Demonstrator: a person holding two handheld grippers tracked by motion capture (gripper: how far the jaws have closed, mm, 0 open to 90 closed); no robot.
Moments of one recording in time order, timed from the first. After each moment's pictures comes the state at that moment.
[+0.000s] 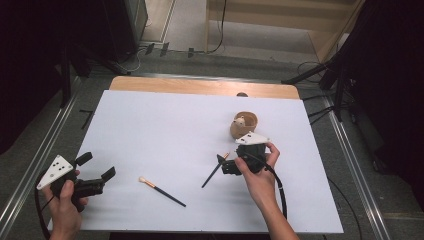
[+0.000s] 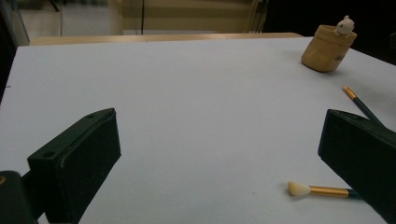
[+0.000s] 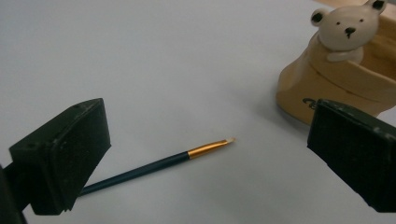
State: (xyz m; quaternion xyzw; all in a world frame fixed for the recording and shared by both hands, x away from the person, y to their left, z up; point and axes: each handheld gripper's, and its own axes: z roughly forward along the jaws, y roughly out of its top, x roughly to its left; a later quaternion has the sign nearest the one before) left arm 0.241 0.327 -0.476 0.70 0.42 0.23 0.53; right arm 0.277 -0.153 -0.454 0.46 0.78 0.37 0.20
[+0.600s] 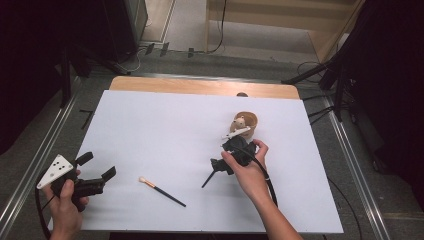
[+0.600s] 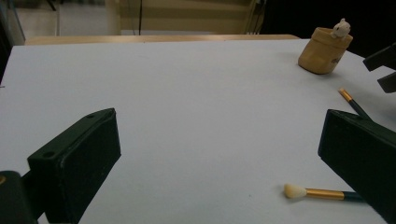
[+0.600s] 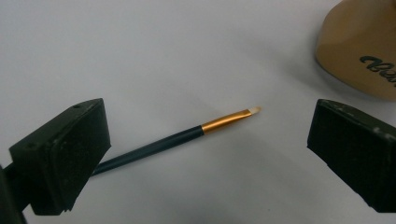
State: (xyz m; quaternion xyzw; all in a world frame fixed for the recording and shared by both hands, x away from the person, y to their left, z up) left arm 0.242 0.326 -0.476 0.70 0.42 0.22 0.53; right arm 0.303 -0.125 -0.462 0.50 0.82 0.24 0.12
